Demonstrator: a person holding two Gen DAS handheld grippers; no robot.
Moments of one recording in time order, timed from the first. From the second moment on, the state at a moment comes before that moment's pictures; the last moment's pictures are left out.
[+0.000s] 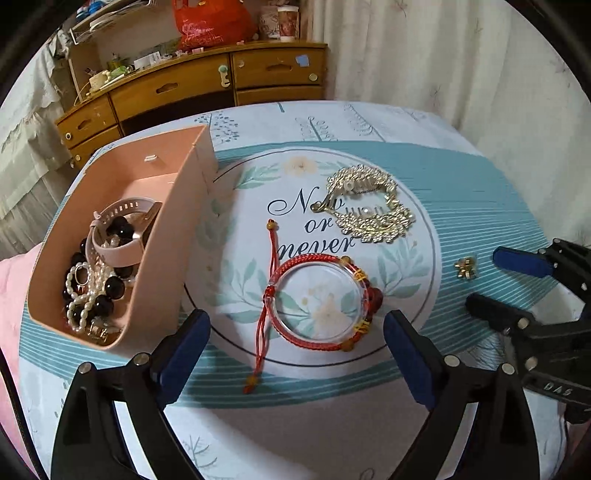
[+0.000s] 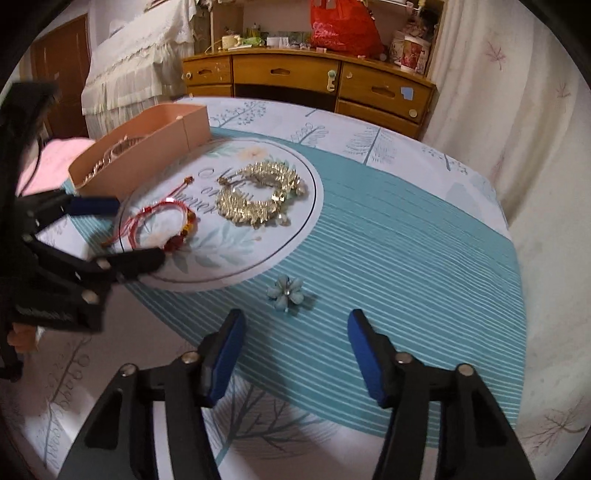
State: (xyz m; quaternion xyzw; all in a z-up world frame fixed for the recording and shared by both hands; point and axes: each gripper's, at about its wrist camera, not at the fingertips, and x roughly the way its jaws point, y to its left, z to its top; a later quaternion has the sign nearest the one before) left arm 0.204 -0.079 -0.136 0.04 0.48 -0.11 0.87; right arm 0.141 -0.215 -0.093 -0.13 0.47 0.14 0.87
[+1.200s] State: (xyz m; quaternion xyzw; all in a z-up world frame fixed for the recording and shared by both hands) left arm 0.157 -0.067 -0.120 0.02 0.48 -0.17 0.86; right arm 0.136 -0.187 -0.081 -0.03 0.50 0.20 0.84
